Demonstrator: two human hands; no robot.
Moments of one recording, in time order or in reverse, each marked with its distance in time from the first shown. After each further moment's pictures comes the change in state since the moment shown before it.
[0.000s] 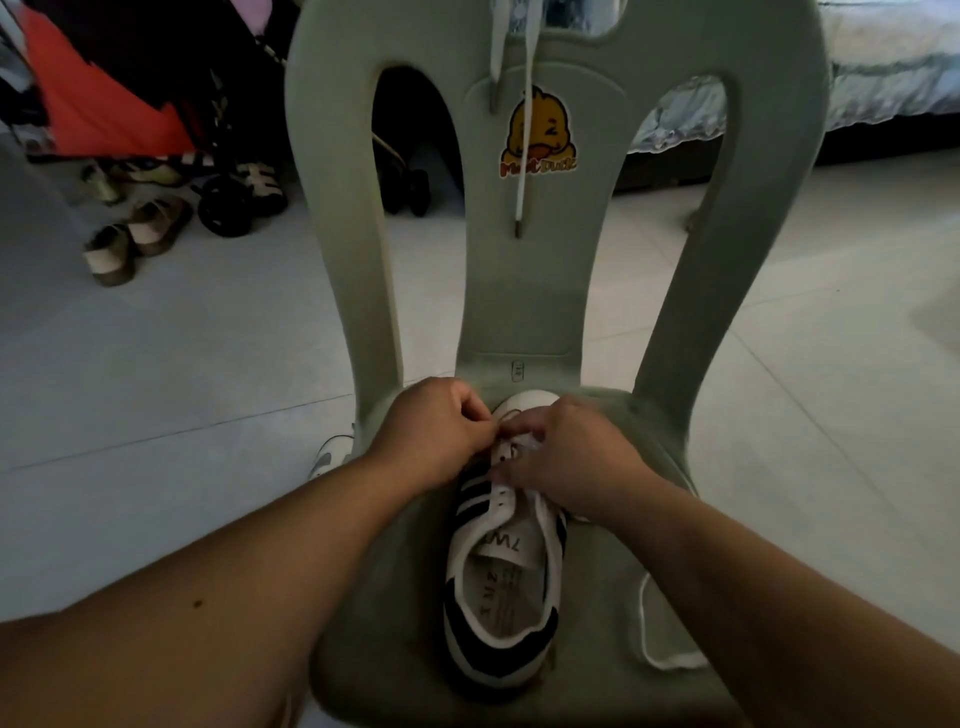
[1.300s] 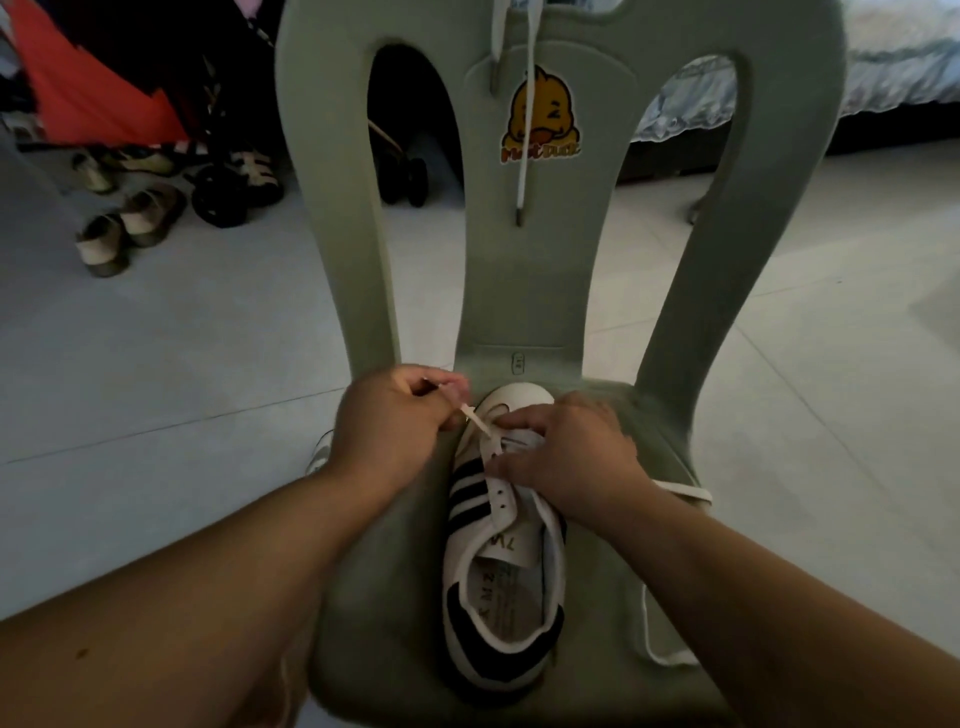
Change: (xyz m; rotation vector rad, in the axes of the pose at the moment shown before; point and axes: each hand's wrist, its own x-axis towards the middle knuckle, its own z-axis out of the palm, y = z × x) left_hand -0.019 -0.001 -0.014 -0.405 0.246 -0.083; right_hand 0.000 0.003 0.008 -0.057 0.078 0.082
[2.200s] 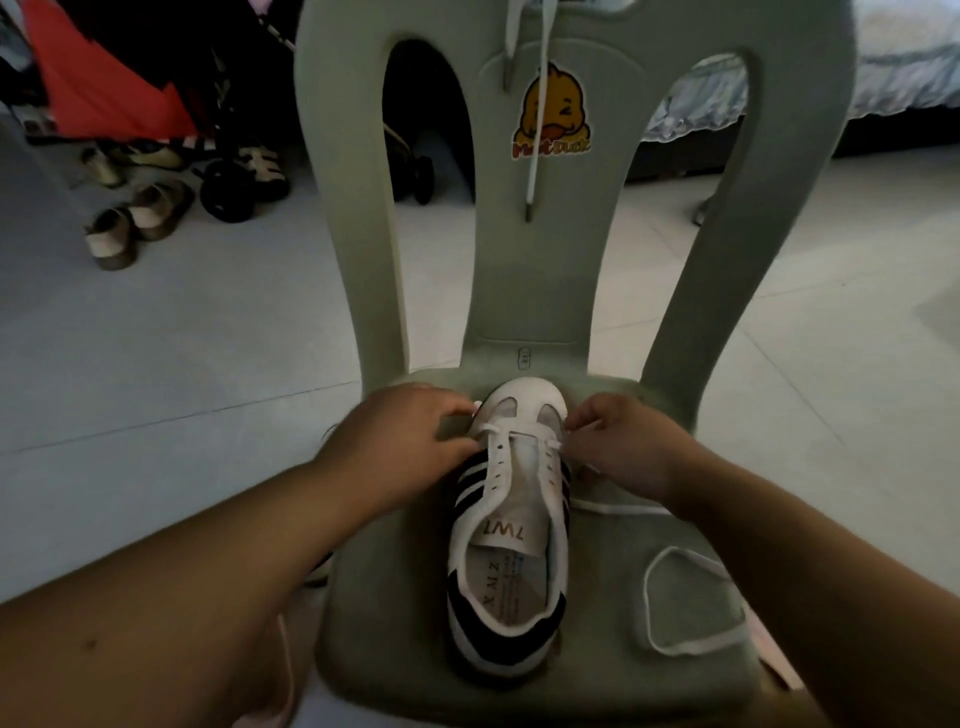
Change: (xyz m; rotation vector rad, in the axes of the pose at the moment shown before) left_hand 0.003 -0.014 -0.016 0.770 -0.317 0.324; right_hand -0.003 0.027 -0.024 0.245 -0.141 0.101
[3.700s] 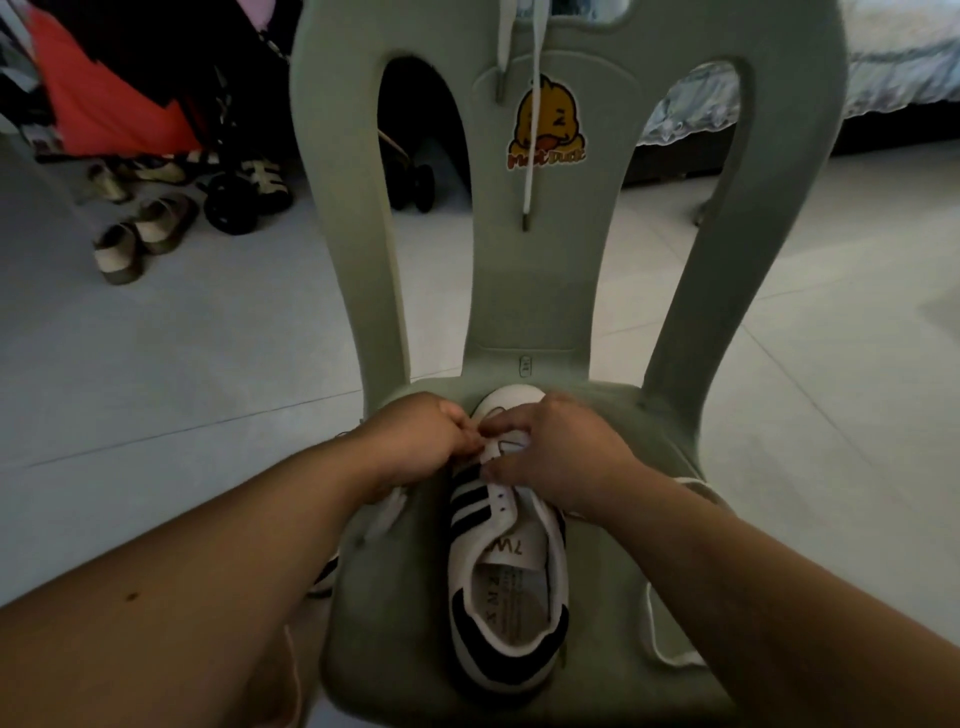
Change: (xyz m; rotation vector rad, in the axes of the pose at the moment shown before) left_hand 0.018 0.014 -0.008 -0.421 -0.281 -0.321; right_hand 0.009 -0.033 0.030 -0.231 0.022 -0.242
